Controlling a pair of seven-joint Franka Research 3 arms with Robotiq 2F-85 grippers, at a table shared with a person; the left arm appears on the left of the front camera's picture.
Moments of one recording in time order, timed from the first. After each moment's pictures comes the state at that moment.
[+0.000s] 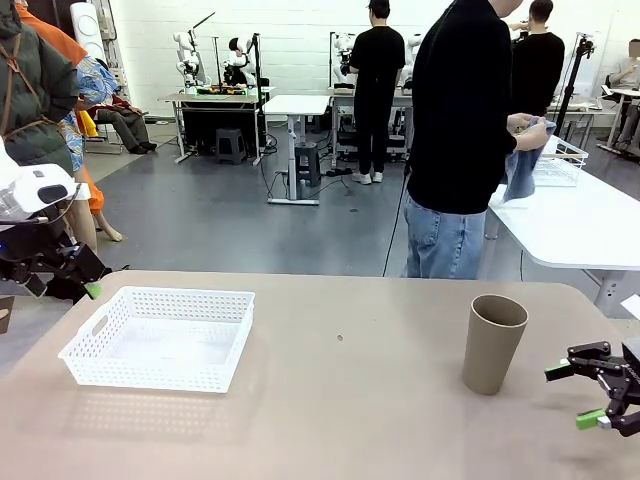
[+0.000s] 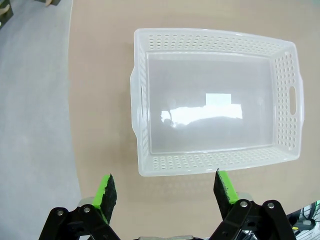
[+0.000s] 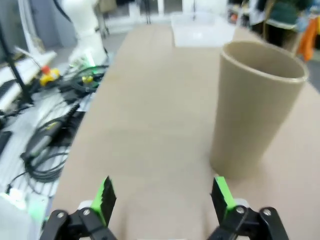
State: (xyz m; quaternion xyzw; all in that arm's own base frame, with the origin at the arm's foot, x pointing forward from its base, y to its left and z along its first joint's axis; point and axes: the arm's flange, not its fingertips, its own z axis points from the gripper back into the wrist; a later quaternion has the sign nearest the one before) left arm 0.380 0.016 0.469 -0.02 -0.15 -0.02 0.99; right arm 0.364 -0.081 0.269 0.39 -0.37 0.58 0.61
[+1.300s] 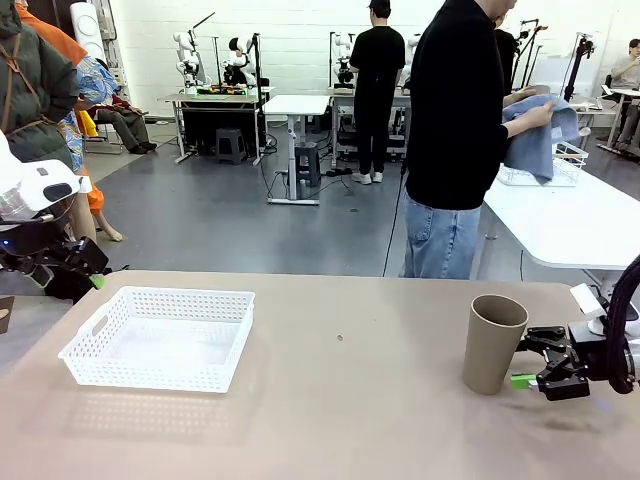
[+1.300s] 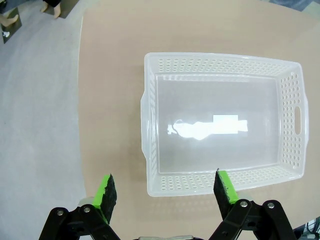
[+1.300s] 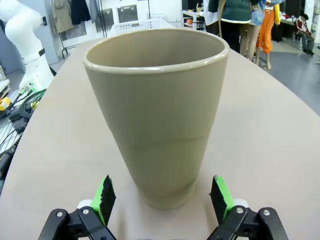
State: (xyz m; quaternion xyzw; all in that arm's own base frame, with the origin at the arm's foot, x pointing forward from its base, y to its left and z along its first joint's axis) left arm 0.393 0.018 0.469 0.00 -0.19 -0.02 0.98; right arm 0.418 -0.038 0.242 0.37 -0.42 0.51 0.65
